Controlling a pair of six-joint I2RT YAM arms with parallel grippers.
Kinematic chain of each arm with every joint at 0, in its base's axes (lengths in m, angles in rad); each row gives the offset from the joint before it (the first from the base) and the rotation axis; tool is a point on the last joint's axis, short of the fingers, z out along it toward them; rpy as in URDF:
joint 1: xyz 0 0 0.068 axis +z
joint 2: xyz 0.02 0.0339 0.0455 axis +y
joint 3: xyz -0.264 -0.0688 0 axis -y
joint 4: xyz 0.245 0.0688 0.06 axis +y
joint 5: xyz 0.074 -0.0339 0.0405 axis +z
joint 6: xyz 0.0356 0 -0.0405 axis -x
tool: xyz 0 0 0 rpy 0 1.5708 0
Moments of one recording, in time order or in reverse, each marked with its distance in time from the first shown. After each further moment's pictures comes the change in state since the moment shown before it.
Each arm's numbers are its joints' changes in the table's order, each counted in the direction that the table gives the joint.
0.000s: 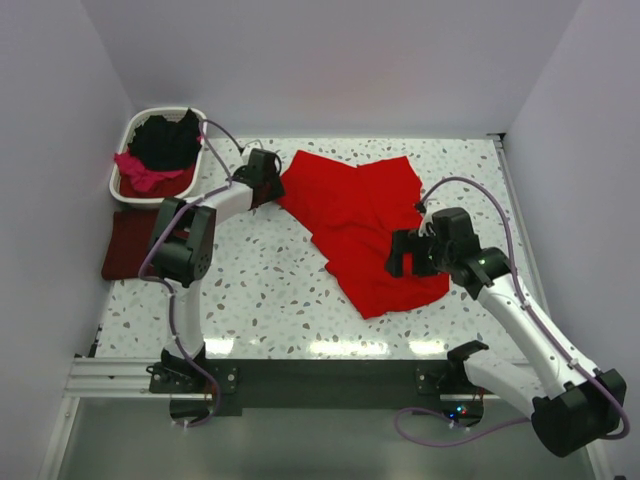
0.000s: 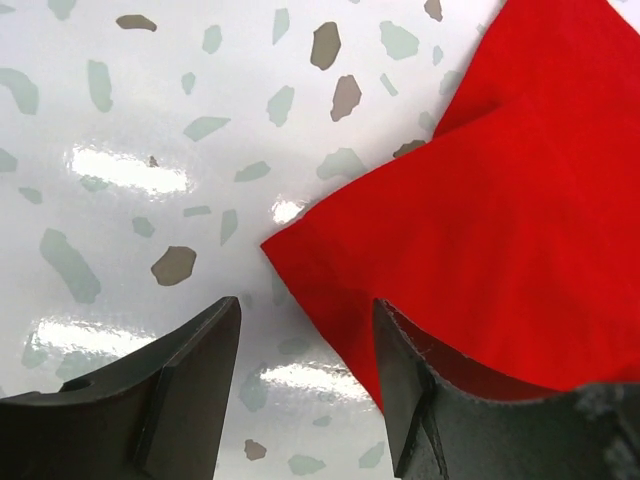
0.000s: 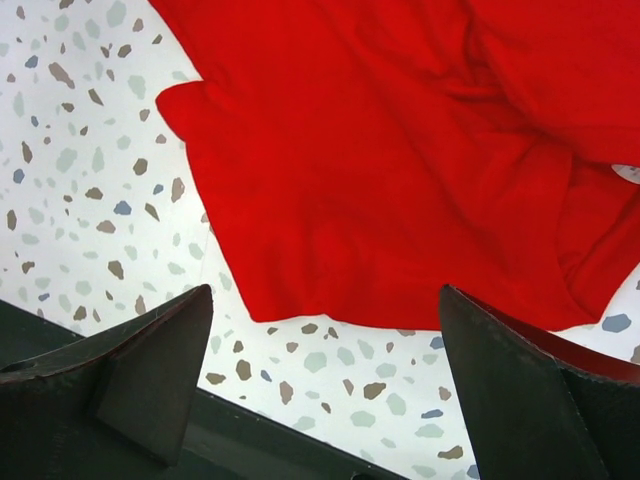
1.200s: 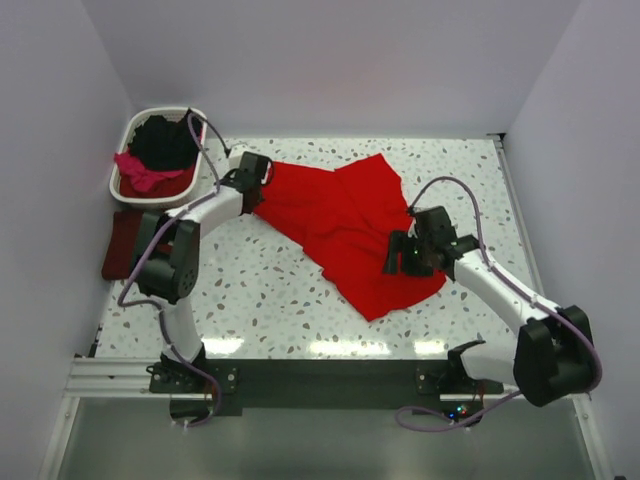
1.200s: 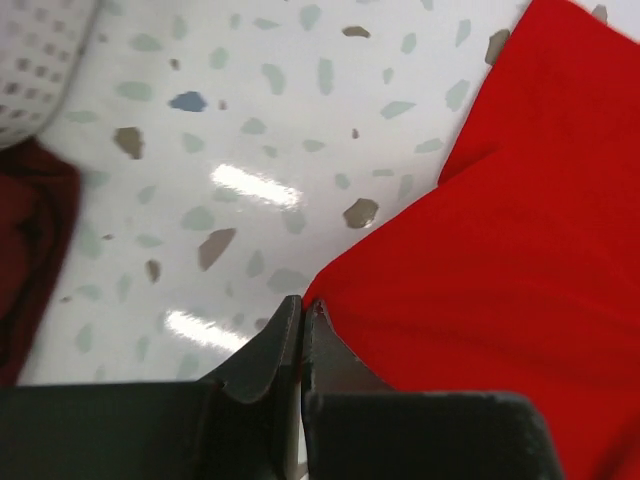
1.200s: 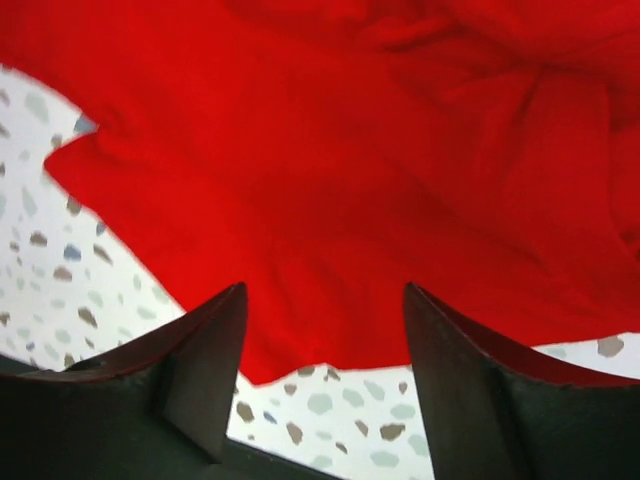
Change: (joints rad) left arm 0.000 -0.132 -0.095 0.114 0.244 -0.080; right arm -0.028 0.253 -0.073 -0.140 0.033 -0.104
